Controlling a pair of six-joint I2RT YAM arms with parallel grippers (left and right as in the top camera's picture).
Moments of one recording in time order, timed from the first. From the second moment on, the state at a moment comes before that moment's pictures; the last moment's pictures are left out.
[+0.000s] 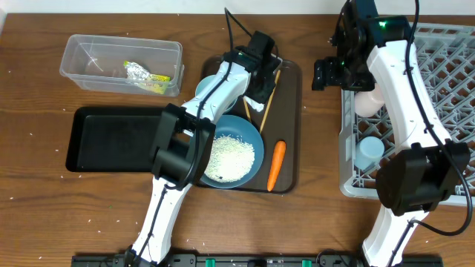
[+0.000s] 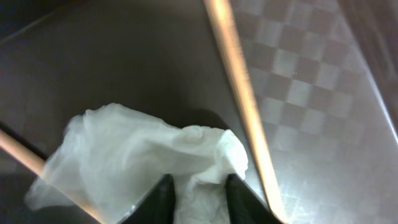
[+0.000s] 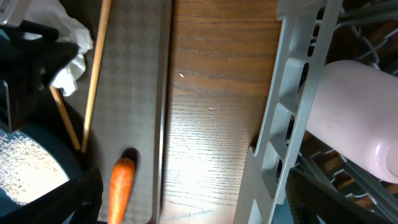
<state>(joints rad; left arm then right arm) -0.48 2.40 1.99 -0.82 0.12 0.09 0.15 2.02 1.99 -1.37 -0.07 0.17</state>
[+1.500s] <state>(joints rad) 0.01 2.13 2.01 -0.97 -0.08 0.08 0.15 2.02 1.99 -1.35 -0.07 0.17</state>
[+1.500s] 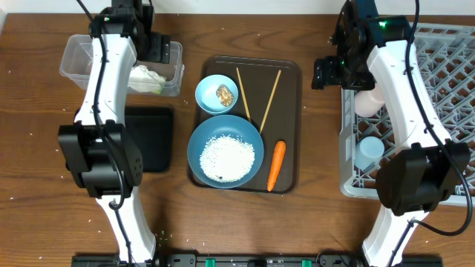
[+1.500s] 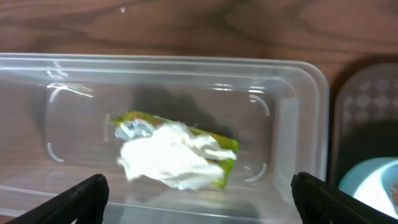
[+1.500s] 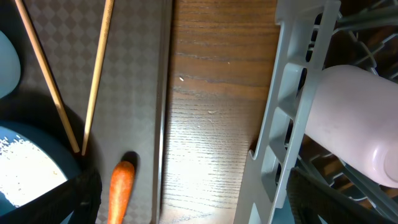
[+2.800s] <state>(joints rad) -0.82 2.08 1.63 -1.01 0.10 -0.25 -0.05 2.02 1.99 -1.28 -0.05 0.17</state>
